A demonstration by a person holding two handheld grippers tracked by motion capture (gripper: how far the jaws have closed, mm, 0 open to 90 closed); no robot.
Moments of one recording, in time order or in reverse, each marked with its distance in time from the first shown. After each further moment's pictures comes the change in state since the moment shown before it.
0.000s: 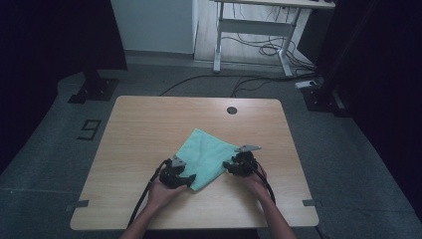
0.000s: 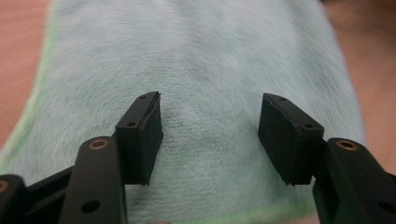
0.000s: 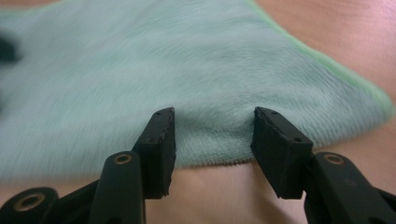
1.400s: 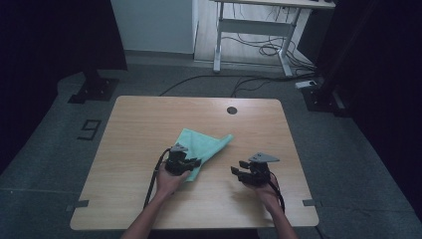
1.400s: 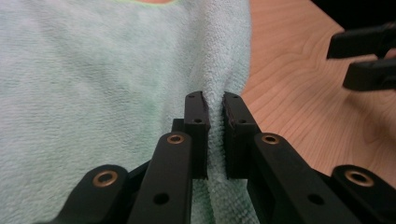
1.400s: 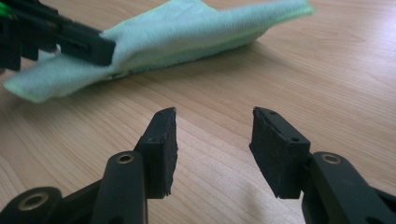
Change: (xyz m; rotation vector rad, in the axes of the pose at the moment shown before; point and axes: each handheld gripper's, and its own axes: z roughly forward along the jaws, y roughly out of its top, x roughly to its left) left arm 0.028 0.040 0.010 -0.122 -0.191 -0.174; right arm 0.008 -0.028 -0.061 -0.149 0.060 0.002
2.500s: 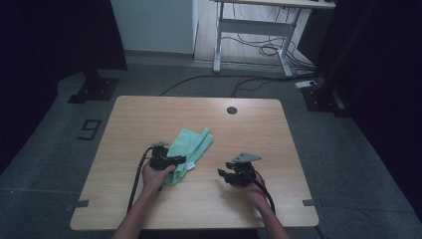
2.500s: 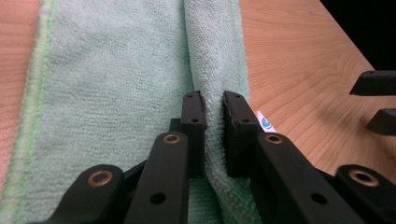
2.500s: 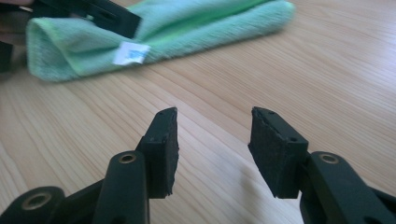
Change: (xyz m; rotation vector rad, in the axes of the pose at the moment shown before) left arm 0.061 -0.015 -0.011 0.005 -0.014 -0.177; right arm 0.031 0.010 0.036 0.053 0.049 -0.080
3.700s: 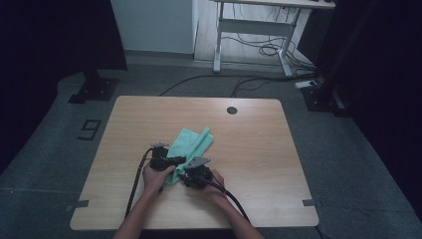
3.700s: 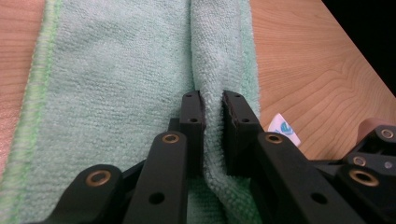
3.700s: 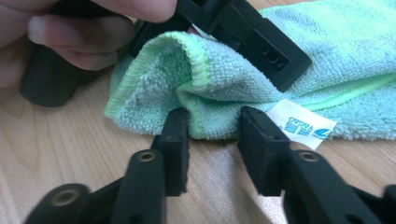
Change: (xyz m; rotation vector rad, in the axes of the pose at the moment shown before) left arm 0.003 -0.004 0.004 -0.010 0.007 -0.026; right arm 0.091 0.027 0.093 0.061 0.079 -0.194
